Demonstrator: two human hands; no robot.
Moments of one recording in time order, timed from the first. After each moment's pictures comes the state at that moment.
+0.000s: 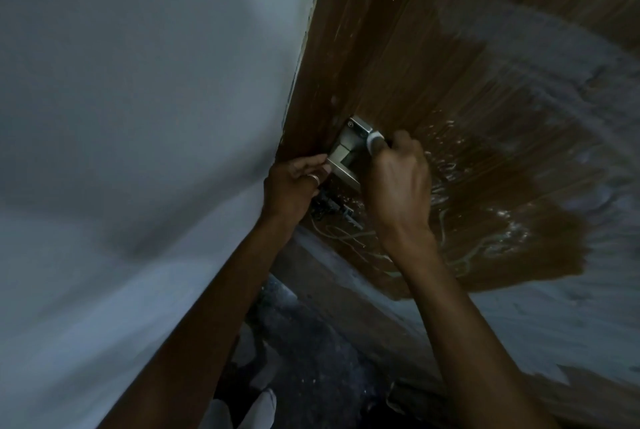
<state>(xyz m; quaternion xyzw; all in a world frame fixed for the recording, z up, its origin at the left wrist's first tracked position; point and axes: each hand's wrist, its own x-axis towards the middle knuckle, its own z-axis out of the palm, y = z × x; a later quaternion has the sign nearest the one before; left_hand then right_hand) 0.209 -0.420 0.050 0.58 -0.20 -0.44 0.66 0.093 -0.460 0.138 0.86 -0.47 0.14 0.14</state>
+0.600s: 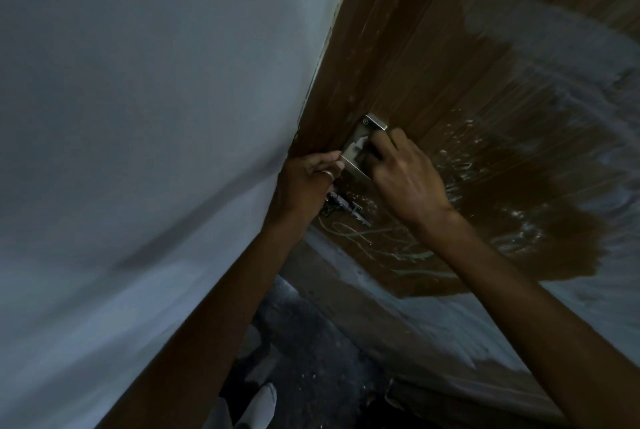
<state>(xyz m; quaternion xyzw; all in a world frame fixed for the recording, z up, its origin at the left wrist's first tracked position) 0.210 -0.421 0.051 0.56 -0.20 -0.44 0.67 0.080 -0.495 0.127 0.94 -0.21 0.04 0.26</state>
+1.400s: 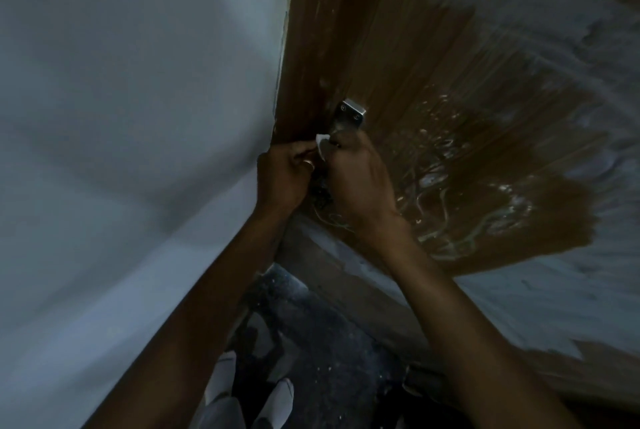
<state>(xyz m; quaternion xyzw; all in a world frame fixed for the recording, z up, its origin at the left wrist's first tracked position) 0.217 -0.416 0.051 0.70 -0.41 -0.19 0.54 0.107 -0.459 0.102 0.93 -0.33 0.16 0.06</state>
